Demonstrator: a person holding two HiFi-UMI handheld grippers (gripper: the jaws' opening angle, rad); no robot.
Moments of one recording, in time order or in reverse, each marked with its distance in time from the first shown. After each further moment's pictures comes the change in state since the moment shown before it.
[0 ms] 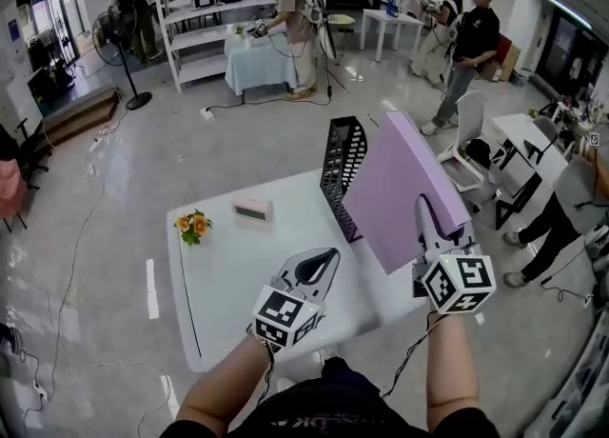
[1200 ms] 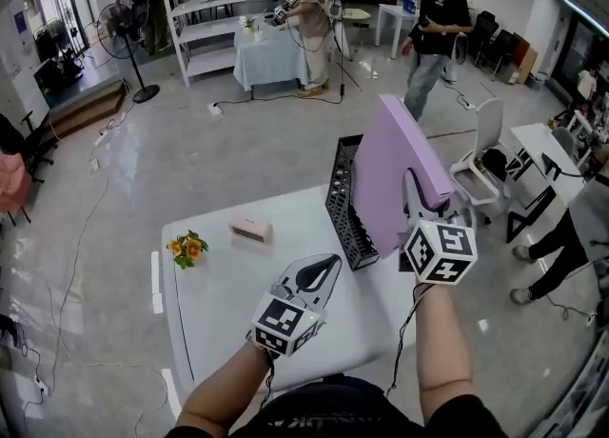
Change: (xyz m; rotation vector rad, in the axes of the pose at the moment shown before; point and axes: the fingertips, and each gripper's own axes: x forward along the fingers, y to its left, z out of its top) left arm 0.075 0.069 -0.003 -0.010 0.025 0.043; right arm 0.171 -0.033 -0.025 0.015 0.022 -0.019
